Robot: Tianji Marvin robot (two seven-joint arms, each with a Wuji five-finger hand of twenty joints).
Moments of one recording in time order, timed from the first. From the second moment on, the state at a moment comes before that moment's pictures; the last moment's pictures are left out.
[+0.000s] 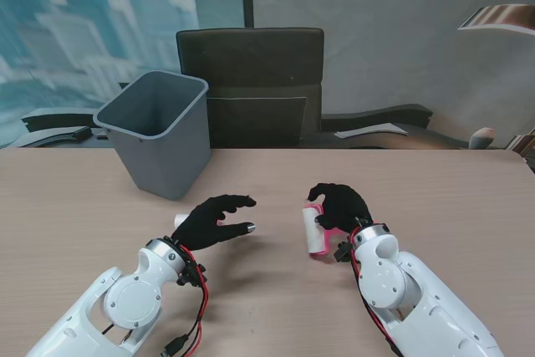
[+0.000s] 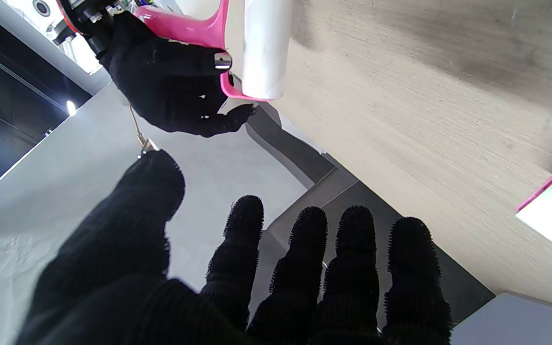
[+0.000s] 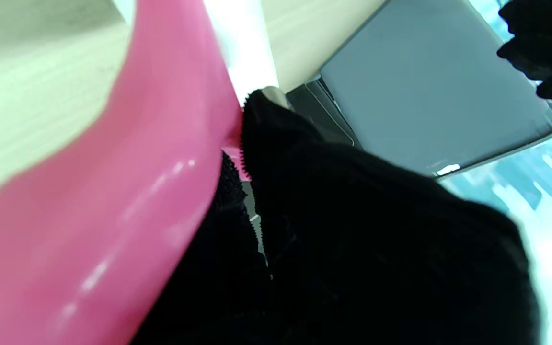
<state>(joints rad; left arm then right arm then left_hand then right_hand) 1.64 -1.12 -1.14 -1.69 0.35 -0.15 0.01 -1.51 -1.15 1.11 -1.49 -0.55 -0.03 -0.25 0.71 -0.37 0.38 -0.03 0.55 0.13 0.31 0.35 0.50 0.27 0.37 0.34 0.37 0.26 0.46 0.51 0.11 0.31 0.84 0.66 0.90 -1.02 1.21 -0.42 0.81 0.22 0.43 0.68 1.08 0.33 0.86 0.70 1.21 0.27 1.03 0.72 0.91 0.35 1.69 0.55</state>
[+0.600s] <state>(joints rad) 1.58 -1.12 -1.07 -1.66 0.25 -0.06 -0.03 -1.65 -1.17 1.17 -1.71 -0.42 -0.24 -0.32 0.68 -0.36 0.31 -0.03 0.53 0.24 0.22 0.32 0.49 0.27 0.37 0.34 0.37 0.27 0.46 0.51 0.10 0.31 0.84 0.66 0.90 -1.02 1.22 -0.40 0.82 0.22 0.45 0.68 1.09 0.33 0.86 0.70 1.21 0.27 1.03 0.72 0.92 0.35 1.69 0.55</state>
